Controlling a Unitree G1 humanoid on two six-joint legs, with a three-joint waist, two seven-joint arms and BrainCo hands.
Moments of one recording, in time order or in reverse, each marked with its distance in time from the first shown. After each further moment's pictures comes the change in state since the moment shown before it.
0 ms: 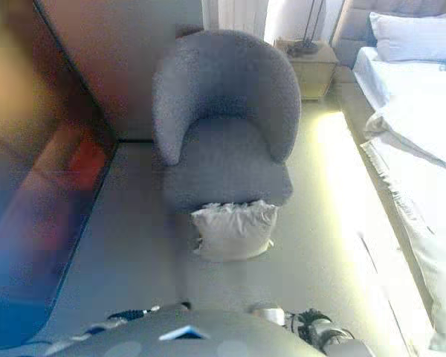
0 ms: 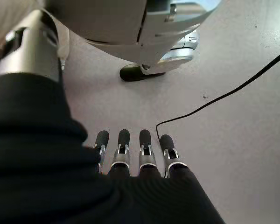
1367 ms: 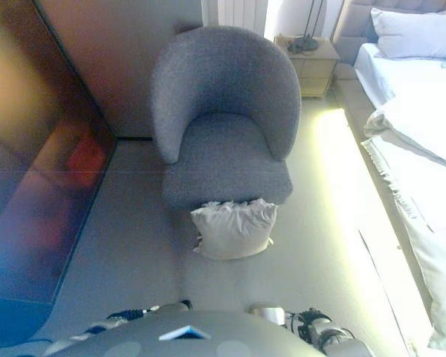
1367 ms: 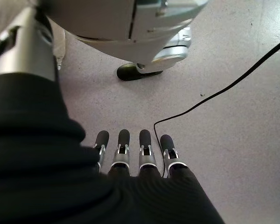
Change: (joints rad) left arm -0.053 0.008 0.012 0.038 0.018 -0.022 0.009; right arm -0.063 0.006 0.004 0.004 -0.009 0.007 0.001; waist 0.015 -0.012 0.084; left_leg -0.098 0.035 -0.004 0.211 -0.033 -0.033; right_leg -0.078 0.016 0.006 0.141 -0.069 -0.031
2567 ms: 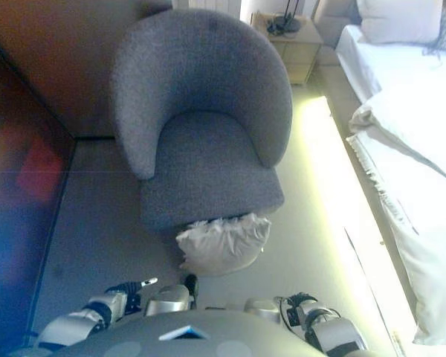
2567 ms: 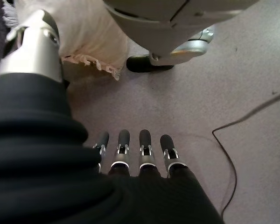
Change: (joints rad) left arm -0.069 0.027 -0.011 -0.008 -0.022 0.031 -0.036; right arm -0.058 0.056 -0.024 0.065 -0.029 0.033 -0.027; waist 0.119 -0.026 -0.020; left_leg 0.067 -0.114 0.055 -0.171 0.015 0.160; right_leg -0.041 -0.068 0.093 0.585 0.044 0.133
